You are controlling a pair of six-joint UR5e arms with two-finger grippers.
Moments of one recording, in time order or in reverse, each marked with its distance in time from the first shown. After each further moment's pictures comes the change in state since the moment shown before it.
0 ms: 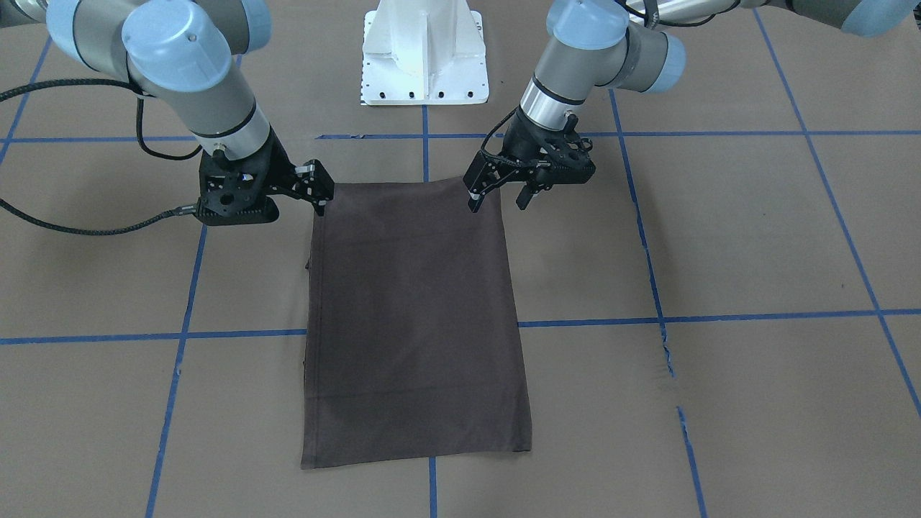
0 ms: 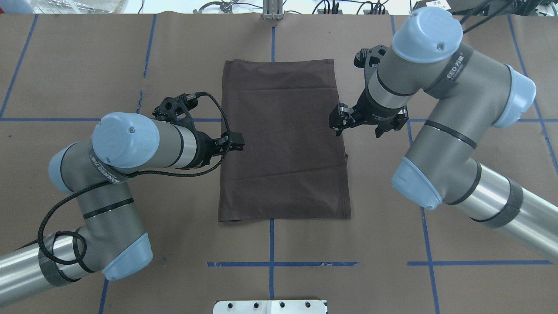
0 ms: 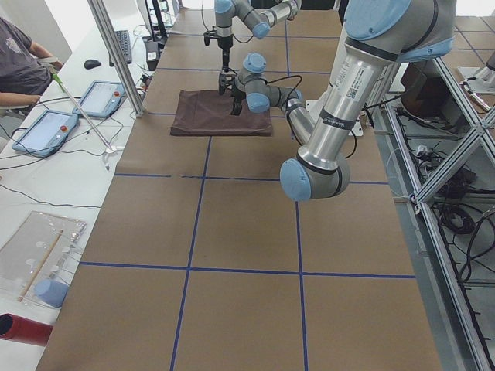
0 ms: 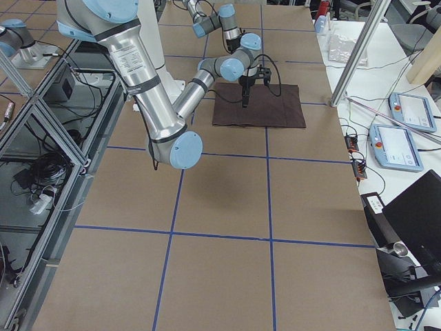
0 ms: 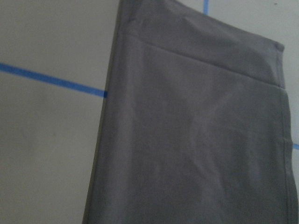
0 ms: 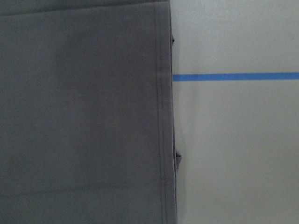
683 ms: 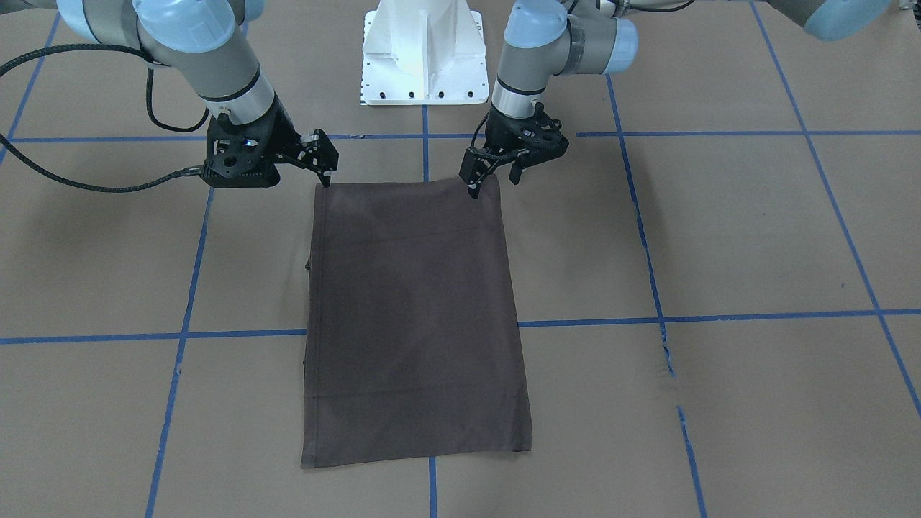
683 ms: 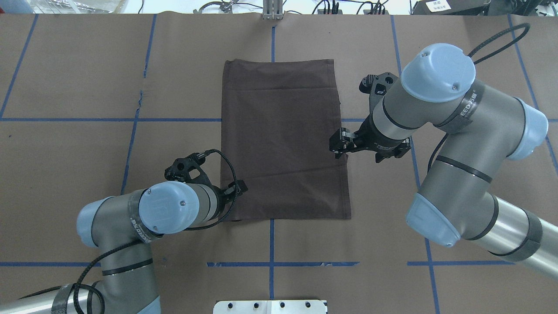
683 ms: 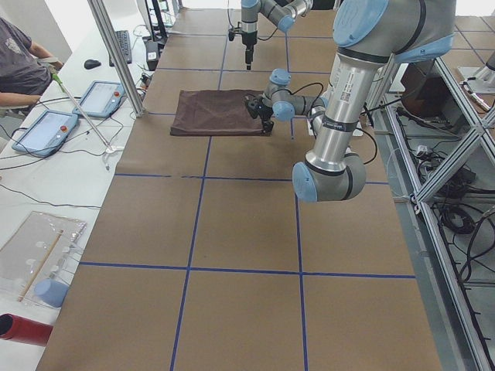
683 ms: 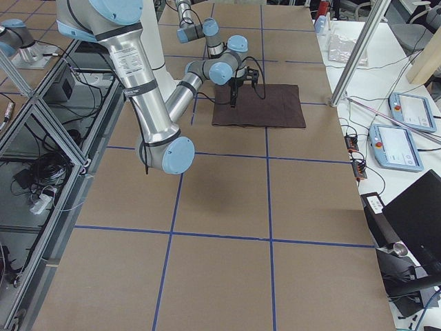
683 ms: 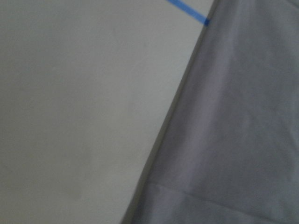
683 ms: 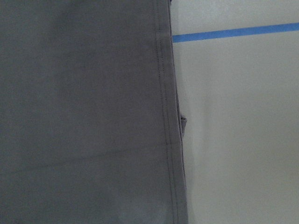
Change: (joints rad) left arm 0.185 0.001 0.001 0.187 0.147 -0.199; right arm -0.058 -0.056 0.054 0.049 -0.028 0.104
